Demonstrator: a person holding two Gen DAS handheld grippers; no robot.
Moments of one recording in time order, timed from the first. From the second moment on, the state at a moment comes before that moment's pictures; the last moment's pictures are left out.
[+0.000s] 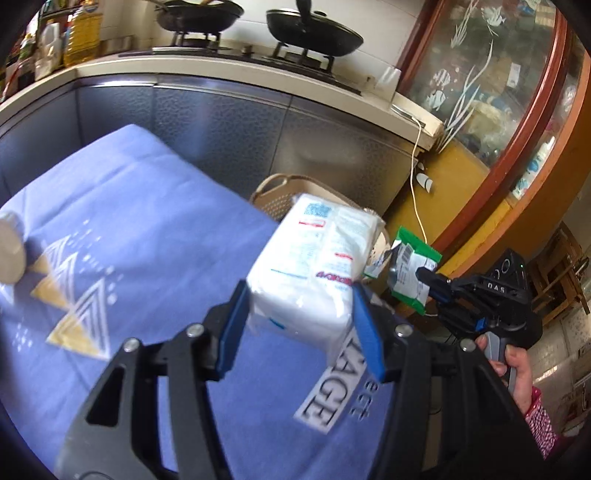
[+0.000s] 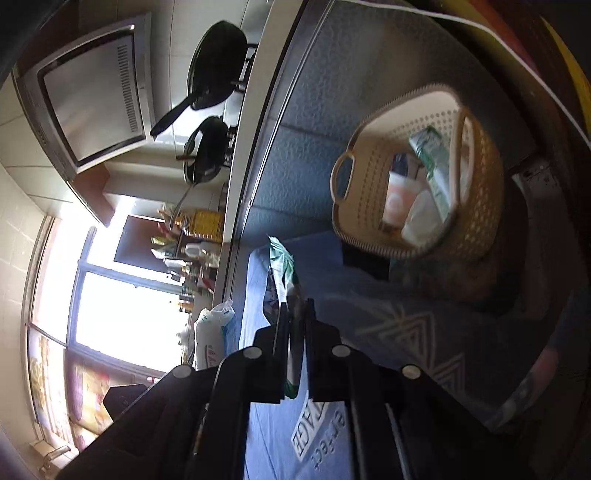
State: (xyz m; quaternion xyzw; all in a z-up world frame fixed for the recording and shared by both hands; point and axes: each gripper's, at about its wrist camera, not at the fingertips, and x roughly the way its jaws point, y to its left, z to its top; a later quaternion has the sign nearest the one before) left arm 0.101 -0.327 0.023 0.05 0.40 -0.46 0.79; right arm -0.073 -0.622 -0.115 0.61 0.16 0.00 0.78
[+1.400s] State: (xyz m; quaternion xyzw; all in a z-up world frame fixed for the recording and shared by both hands) left arm 0.097 -0.427 -0.029 0.15 0.40 -0.42 0.80; right arm -0.010 -0.663 -0.107 0.50 0.24 -0.06 0.83
